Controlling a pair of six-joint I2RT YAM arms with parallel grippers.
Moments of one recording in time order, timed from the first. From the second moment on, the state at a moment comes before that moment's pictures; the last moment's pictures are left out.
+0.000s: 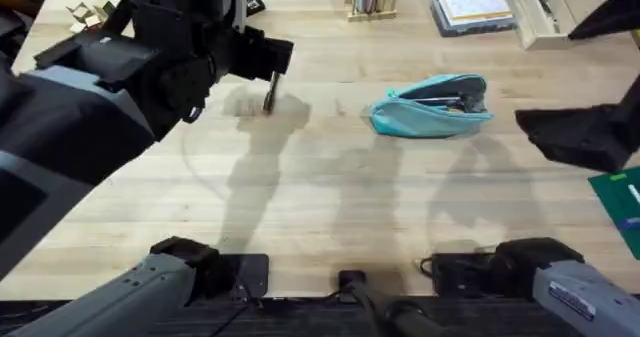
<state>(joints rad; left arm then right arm) -0.28 1.17 0.85 -0.31 -0.22 0.12 0.07 0.96 1.47 -1.42 -0.23 -0.86</state>
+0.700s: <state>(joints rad) -0.26 1.36 0.97 -0.42 -0.18 0.08 0.07 0.96 1.46 -1.46 -0.23 -0.86</state>
